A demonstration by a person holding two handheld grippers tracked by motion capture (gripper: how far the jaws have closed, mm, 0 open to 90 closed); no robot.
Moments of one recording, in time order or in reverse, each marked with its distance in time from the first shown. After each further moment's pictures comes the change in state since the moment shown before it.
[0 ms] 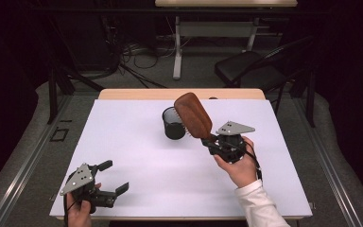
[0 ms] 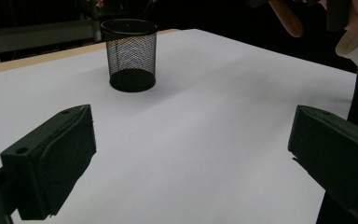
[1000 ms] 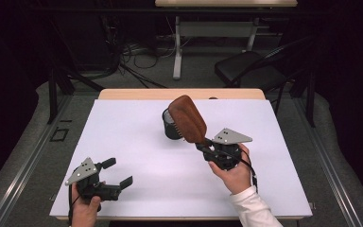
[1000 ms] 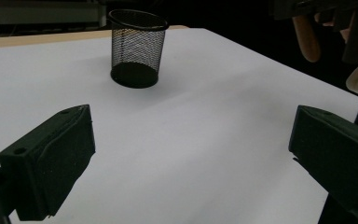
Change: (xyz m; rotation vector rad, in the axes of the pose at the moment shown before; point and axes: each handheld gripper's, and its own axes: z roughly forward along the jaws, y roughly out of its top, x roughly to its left) left arm 0.004 0.009 0.012 0.019 0.022 -0.124; right arm 0.020 -0.008 0.000 -0.081 0.026 -0.021
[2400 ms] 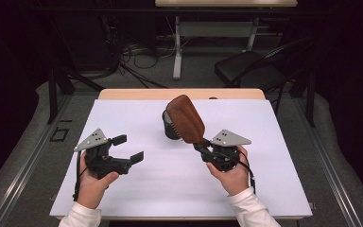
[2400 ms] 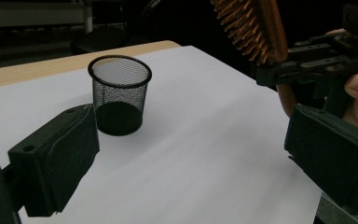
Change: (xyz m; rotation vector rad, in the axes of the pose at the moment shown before) left arm -0.010 0.084 0.028 0.026 -0.058 -0.009; right arm 0.006 -0.001 0.001 -0.032 0.001 -0.003
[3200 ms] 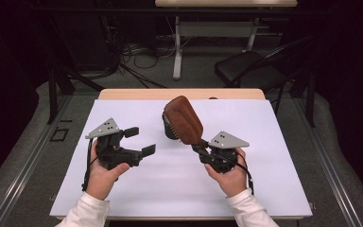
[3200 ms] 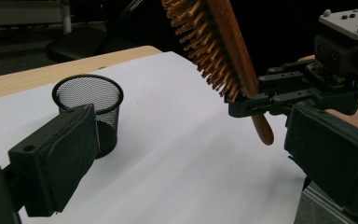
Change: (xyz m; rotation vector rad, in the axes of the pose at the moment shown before) left arm -0.016 0.032 0.022 0.019 -0.070 0.003; right arm 0.006 -0.002 0.002 -0.015 -0.003 -0.007
